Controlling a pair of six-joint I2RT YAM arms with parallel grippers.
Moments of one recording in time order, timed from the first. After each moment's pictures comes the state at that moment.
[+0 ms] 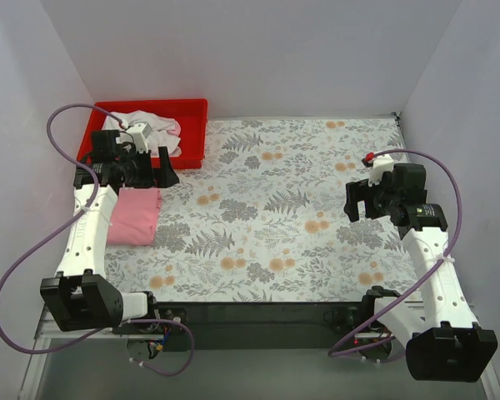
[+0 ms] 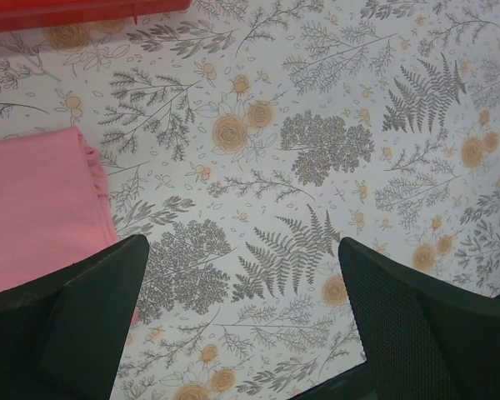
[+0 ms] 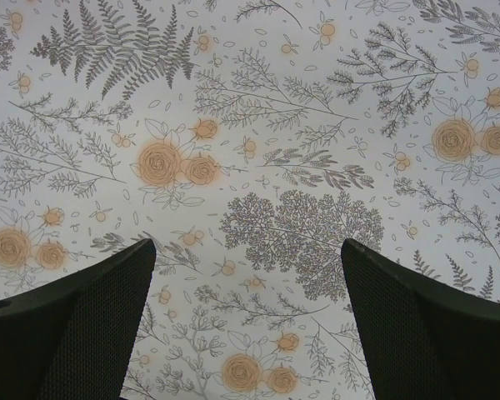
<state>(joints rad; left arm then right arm) 0.07 1.28 1.28 -0.80 0.46 0.01 0.01 0.96 0.92 -0.72 -0.28 -0.21</state>
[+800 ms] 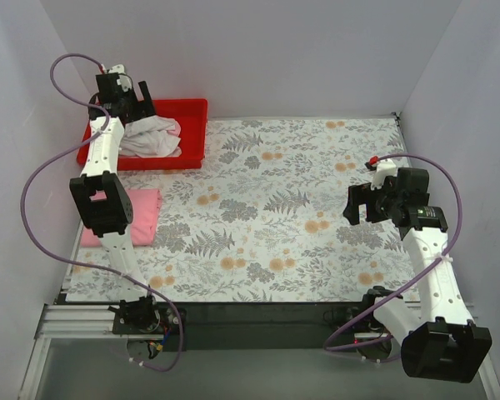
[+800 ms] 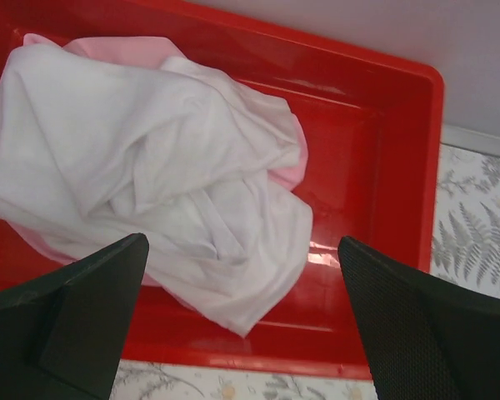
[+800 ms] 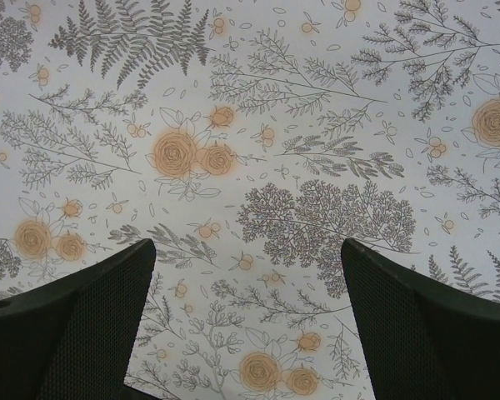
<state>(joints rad) 0.13 2.11 2.08 -0.53 0.09 -0.17 -0.05 0.96 0.87 -0.71 -0.37 -0.20</state>
